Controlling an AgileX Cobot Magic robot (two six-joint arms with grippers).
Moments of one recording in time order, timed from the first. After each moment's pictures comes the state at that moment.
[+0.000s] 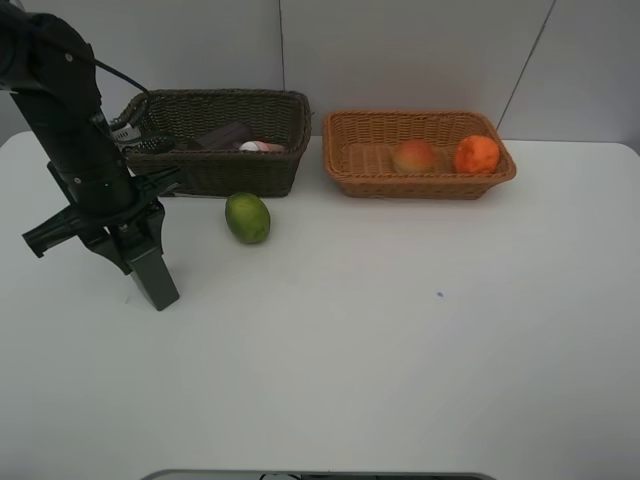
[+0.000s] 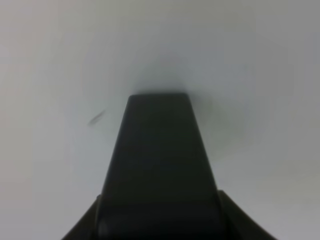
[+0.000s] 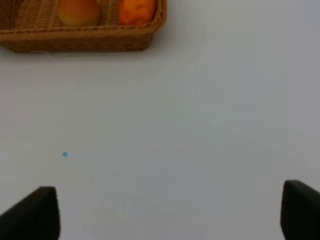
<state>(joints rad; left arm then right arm) -0.28 1.84 -1.05 -0.08 0.88 -1.02 -0.05 0.17 -0.52 -0.01 1.06 0.00</state>
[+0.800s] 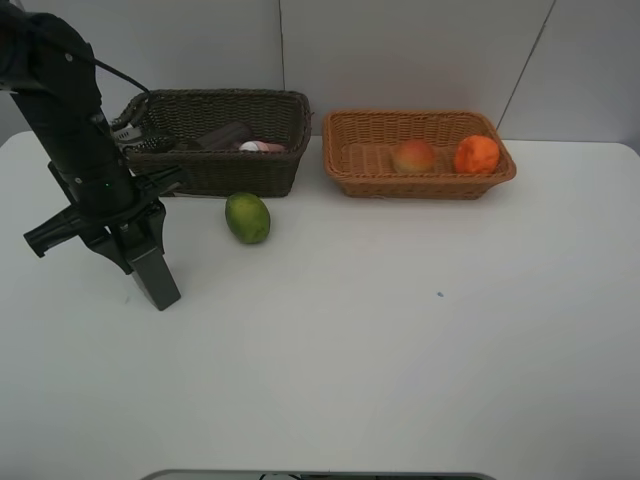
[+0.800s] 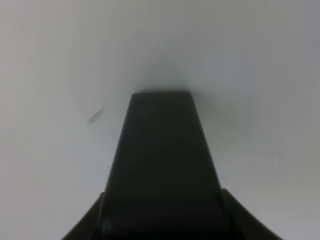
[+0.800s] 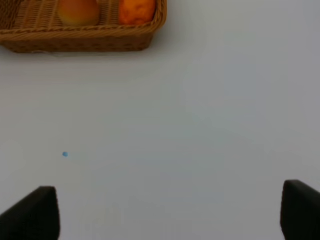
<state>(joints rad) -0.28 1.84 -1.05 -0.09 0.88 -1.00 -0.05 0.17 -0.52 -0.01 1.06 0.00</state>
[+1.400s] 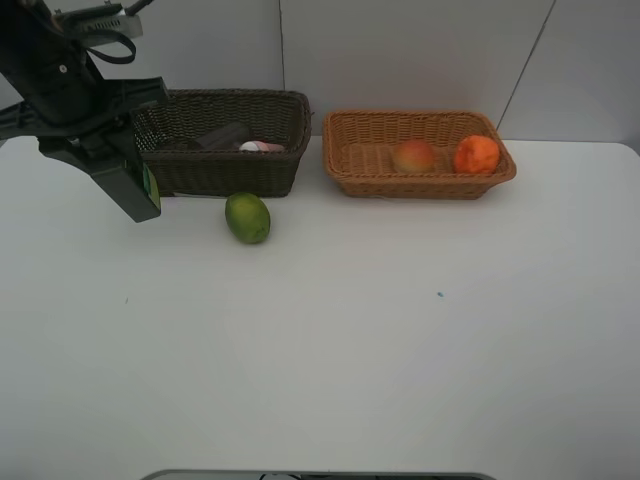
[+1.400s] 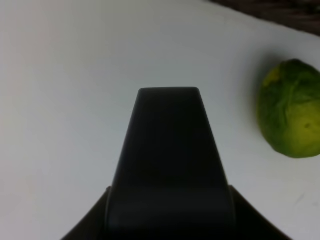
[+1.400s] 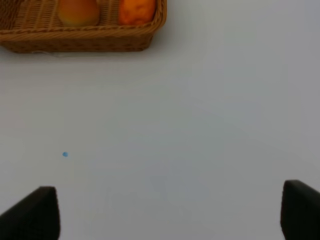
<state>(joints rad) -0.26 1.66 -1.23 0.01 0.94 -0.53 -0.05 0.17 -0.52 -0.01 1.06 0.00</state>
